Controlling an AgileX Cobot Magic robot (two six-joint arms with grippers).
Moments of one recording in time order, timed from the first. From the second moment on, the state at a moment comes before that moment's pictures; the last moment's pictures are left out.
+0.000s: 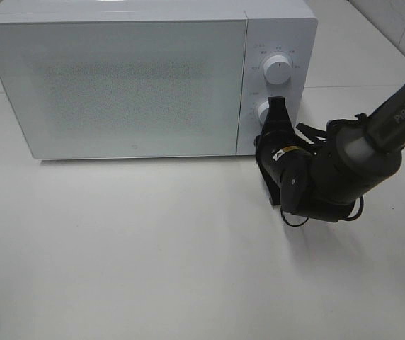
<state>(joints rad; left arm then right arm) 0.03 0.00 -0.50 0.00 1.05 0.06 0.55 2.18 -0.88 0.62 -0.94 1.27</state>
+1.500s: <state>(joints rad) 0.03 0.00 -0.50 0.00 1.05 0.06 0.58 2.21 -0.93 0.72 -0.99 1.20</state>
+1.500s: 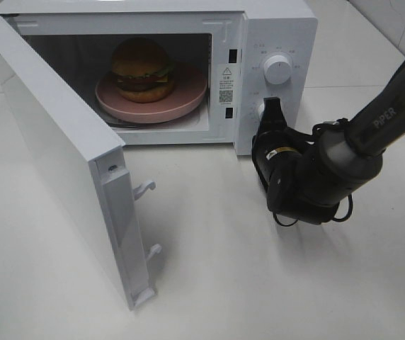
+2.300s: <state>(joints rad) 0.03 0.00 -0.50 0.00 1.05 0.06 0.55 1.97 -0.75 0.47 -0.73 1.12</state>
